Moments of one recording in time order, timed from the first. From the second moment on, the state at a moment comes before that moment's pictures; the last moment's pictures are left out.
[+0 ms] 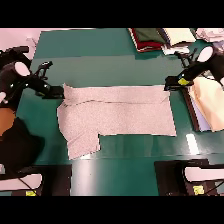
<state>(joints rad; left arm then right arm) -0.01 -1.38 1.21 1.31 -1.21 -1.43 -0.06 -1.44 1.40 -1.36 1.39 1.47</state>
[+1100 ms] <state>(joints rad) -0.01 -0.98 0.53 0.98 -1.02 -1.43 -0.13 -0.95 1.06 -1.35 1.34 1.48</state>
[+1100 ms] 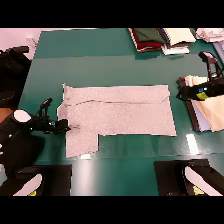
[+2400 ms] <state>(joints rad) -0.01 -0.93 0.64 1.08 -1.12 -1.41 -0.41 -1.04 0.46 -1.06 1.22 1.31</state>
